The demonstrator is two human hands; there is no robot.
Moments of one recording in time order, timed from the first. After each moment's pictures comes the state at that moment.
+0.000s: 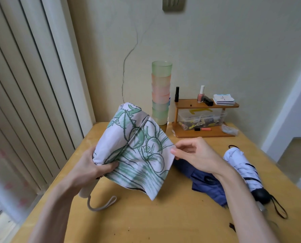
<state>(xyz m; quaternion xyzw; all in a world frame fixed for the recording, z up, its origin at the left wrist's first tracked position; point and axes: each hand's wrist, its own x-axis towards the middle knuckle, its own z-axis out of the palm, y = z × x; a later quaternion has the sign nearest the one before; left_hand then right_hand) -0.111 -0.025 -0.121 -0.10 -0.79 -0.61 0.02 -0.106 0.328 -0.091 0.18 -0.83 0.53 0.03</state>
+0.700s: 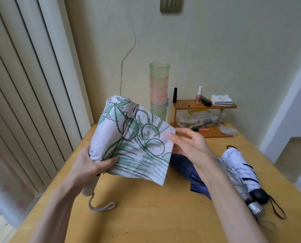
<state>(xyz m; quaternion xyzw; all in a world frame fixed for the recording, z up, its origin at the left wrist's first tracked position) -0.112 -0.012 -0.116 -0.07 -0.76 -0.64 0.07 -0.107 0.298 -0.085 0.02 -0.68 0.73 0.07</state>
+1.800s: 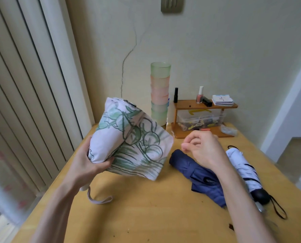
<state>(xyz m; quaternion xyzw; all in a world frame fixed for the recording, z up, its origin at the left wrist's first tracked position) -0.112 -0.019 -0.118 -0.10 -0.78 -0.60 0.14 -0.112 0.331 -0.085 0.03 -0.88 0.45 0.15</state>
